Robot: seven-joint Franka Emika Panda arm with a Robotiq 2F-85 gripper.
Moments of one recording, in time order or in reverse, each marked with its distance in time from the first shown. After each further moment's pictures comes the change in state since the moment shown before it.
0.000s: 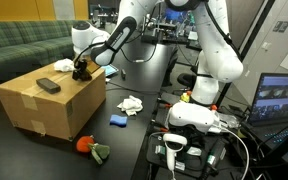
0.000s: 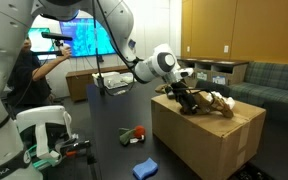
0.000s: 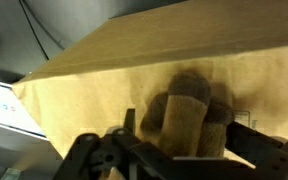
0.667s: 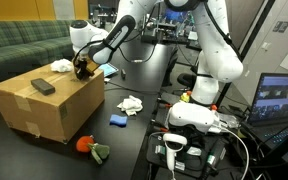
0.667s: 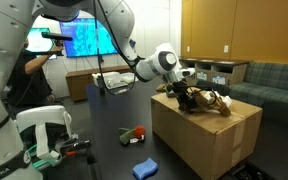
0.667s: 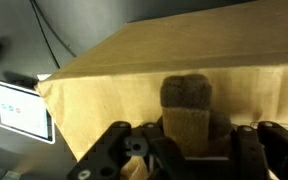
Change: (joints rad) arm -0.003 0.001 0.007 0.025 0.026 -0.073 -0.056
